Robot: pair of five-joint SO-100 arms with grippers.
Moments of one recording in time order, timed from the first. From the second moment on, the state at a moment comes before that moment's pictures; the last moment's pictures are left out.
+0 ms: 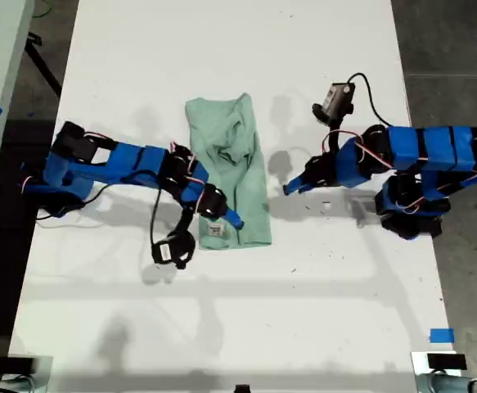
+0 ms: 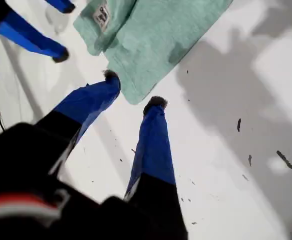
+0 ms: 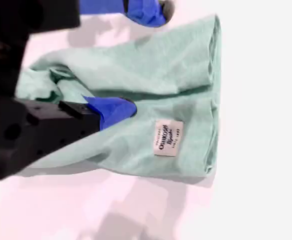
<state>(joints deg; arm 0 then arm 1) 6.1 58.3 46.9 84.0 10.5 0.2 130.8 124.8 59.0 -13.9</state>
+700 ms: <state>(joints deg) 14.8 104.2 104.7 71.9 -10.4 -6.2 147.9 140.4 57.2 -14.0</state>
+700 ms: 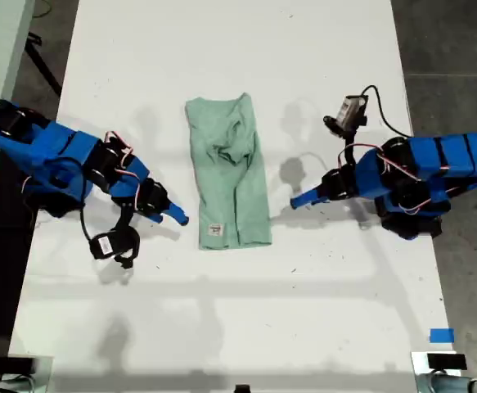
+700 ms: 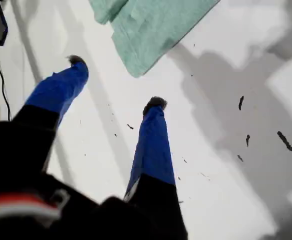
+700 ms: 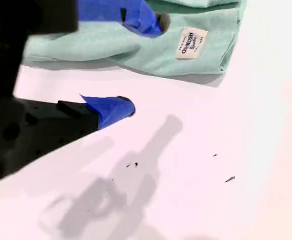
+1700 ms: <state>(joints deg) 10.7 78.5 110.7 35.4 -9.0 -5.4 98.5 128.1 34.0 -12.1</state>
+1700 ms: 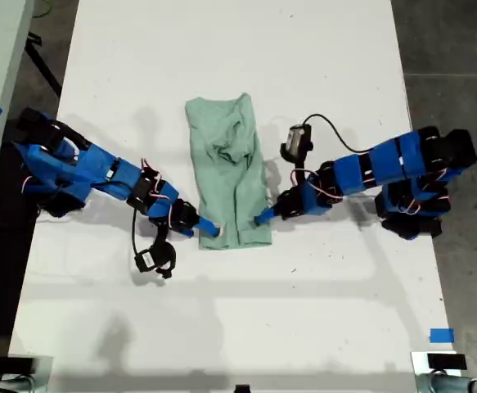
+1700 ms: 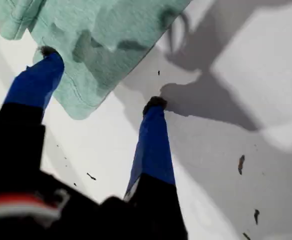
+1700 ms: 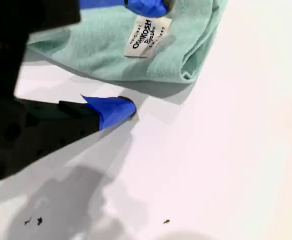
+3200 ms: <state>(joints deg) 22.1 84.9 98.2 50.2 -27.7 -24.4 113.3 128.7 35.9 19.1</state>
